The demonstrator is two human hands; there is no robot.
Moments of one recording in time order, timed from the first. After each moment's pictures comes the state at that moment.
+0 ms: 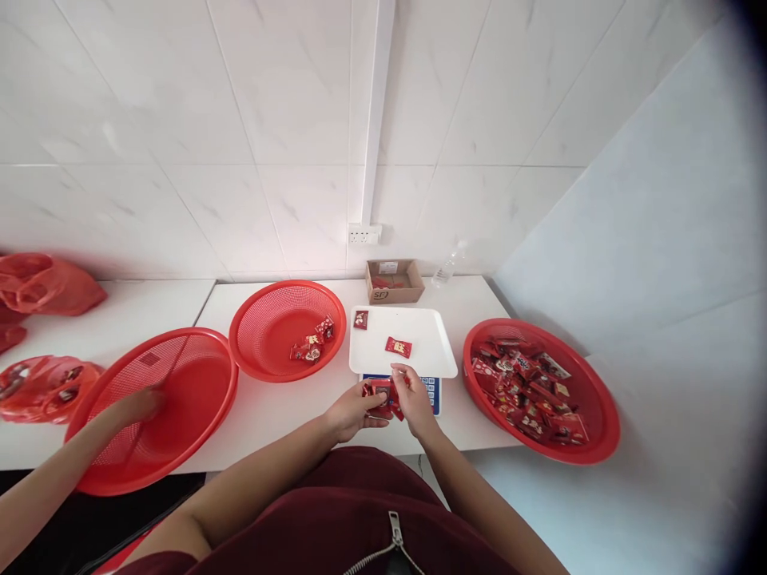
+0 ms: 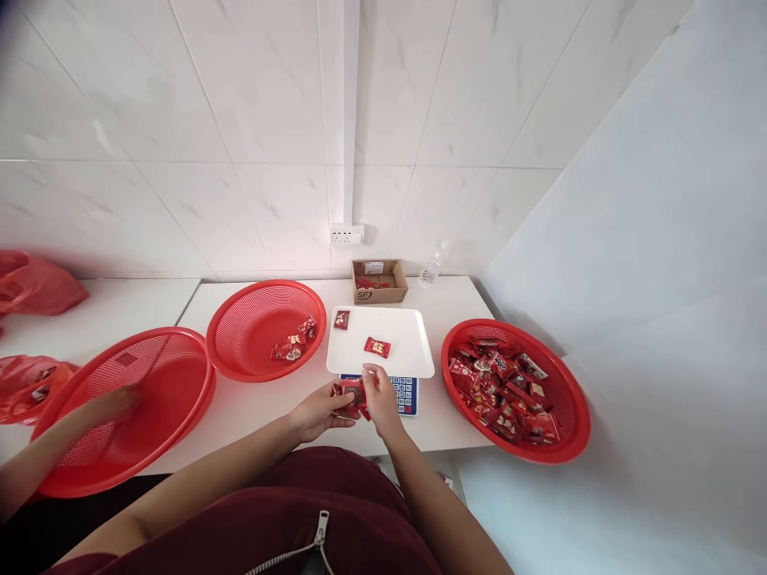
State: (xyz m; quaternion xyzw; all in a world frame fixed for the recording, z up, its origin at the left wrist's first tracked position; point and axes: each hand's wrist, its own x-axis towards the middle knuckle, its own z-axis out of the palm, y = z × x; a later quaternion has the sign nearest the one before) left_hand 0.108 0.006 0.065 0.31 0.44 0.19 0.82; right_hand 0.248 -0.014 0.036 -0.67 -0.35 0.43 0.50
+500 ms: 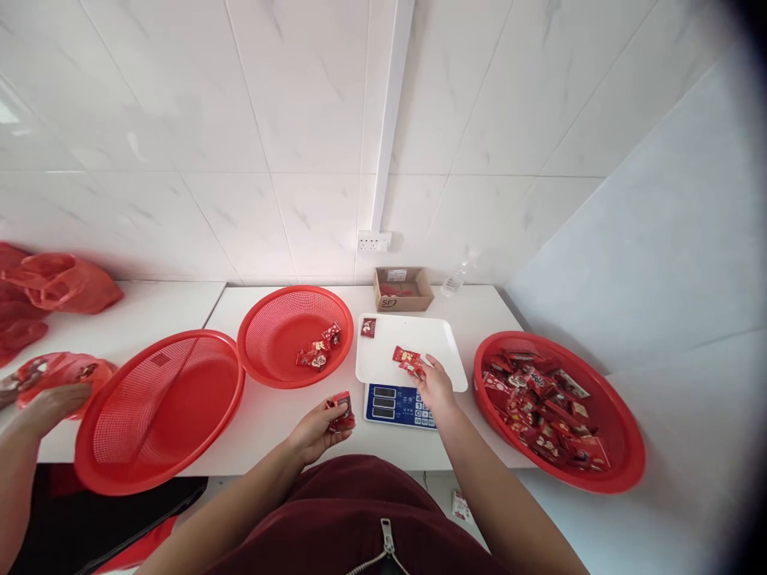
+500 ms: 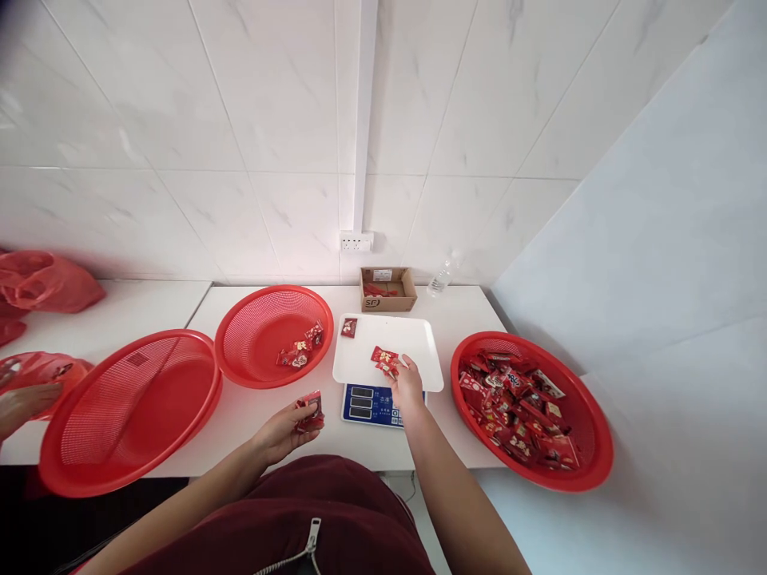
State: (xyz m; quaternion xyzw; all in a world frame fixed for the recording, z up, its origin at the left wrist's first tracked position) left_hand 0.044 0.005 0.049 0.16 0.53 0.26 0.79; right_hand 0.294 0.048 0.001 -0.57 -0.03 0.52 0.64
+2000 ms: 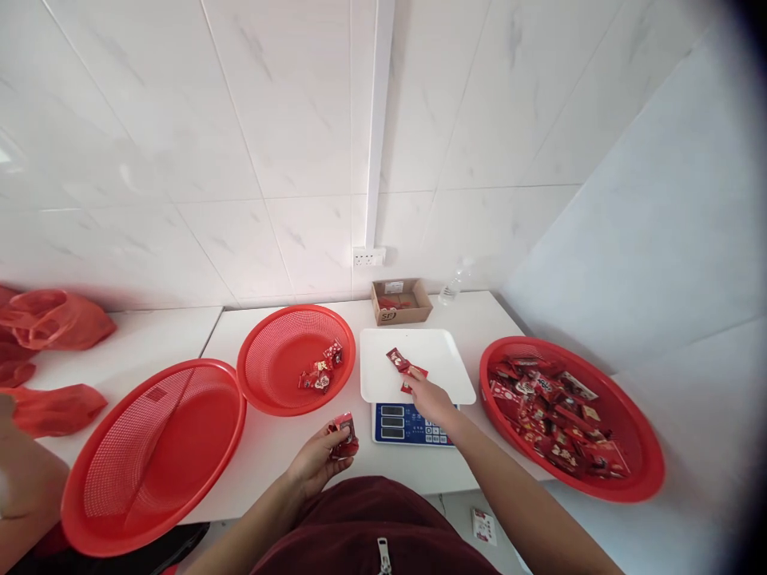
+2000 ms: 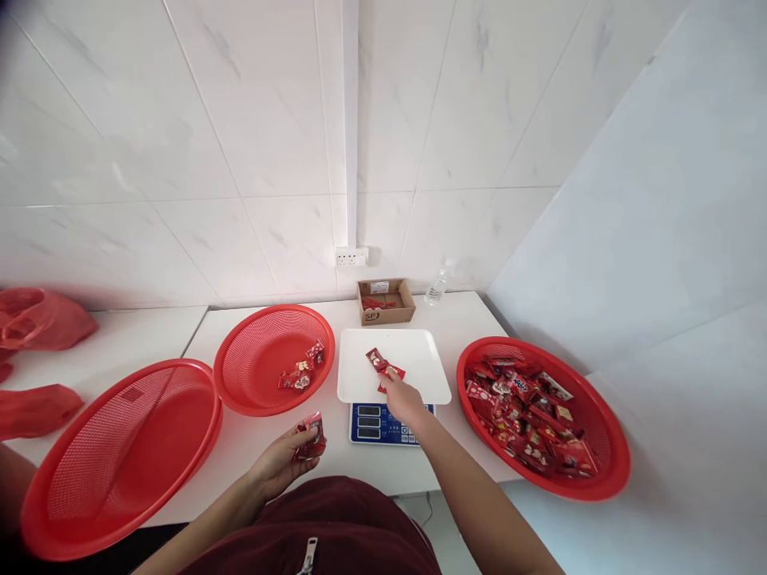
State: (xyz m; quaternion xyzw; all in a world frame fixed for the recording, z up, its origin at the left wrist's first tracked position) left_hand 0.031 0.010 0.051 0.17 0.53 0.25 0.80; right_hand 0.297 0.050 0.003 -0.71 -0.64 0.28 0.12
